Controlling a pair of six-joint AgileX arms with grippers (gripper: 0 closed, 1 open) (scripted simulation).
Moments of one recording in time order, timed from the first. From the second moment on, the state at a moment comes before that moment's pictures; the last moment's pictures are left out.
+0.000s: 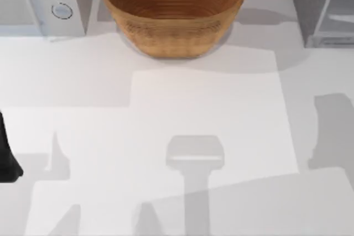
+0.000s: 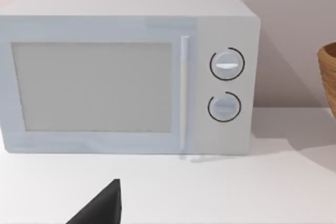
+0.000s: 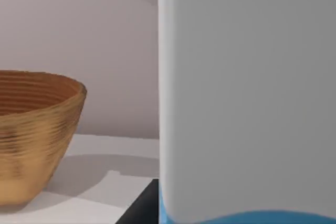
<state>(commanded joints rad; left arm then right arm) 0.00 0.00 0.00 0.00 0.00 0.00 0.15 0.30 0.10 0.25 0.02 0.00</state>
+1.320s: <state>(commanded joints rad) 0.00 0.00 0.00 0.00 0.00 0.00 0.84 1.85 0.50 1.35 0.10 0.02</state>
